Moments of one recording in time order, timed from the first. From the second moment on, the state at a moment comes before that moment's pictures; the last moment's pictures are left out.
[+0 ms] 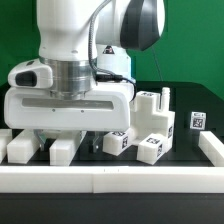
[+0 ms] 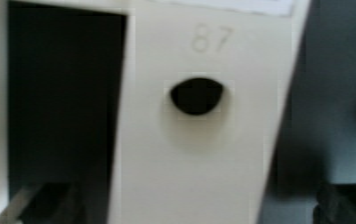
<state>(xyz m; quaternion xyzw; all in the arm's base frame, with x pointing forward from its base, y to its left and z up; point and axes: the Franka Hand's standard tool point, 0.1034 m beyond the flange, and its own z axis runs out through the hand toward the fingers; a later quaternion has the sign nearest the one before) 0.547 -0.096 0.005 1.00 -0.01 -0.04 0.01</state>
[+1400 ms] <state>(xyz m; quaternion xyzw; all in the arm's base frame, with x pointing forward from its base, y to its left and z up) 0.553 -0.106 0.043 1.00 -0.02 -0.03 0.00</state>
